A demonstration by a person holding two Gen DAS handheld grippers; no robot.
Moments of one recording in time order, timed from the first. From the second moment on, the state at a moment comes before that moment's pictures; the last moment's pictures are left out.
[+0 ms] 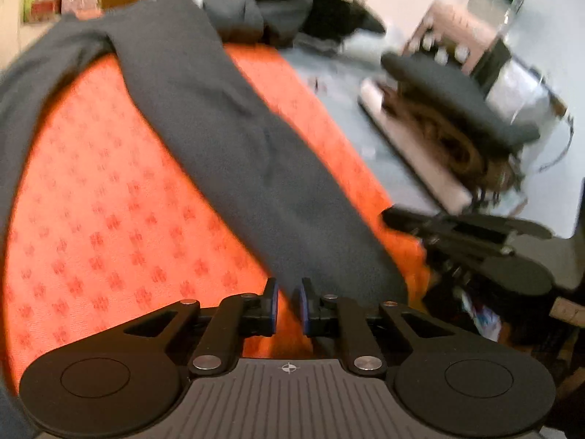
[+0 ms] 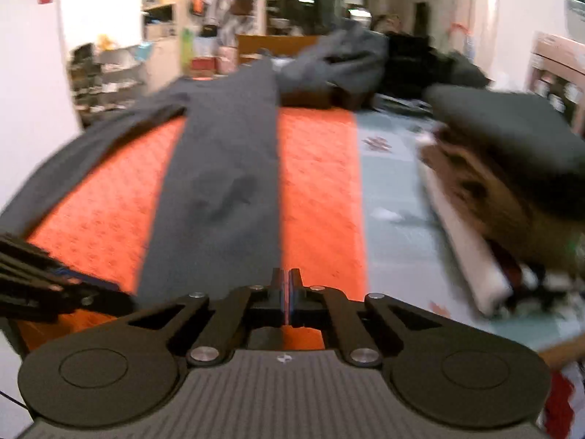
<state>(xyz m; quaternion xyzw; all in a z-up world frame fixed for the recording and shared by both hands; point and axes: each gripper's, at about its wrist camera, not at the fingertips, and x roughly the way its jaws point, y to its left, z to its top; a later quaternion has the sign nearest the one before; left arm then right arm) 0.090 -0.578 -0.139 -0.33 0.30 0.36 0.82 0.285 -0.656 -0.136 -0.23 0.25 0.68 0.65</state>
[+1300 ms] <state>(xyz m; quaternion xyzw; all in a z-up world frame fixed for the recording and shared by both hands) 0.084 -0.542 -0.144 -0.24 0.31 0.36 0.85 0.277 -0.588 -0.152 -0.29 0.23 0.66 0.65</state>
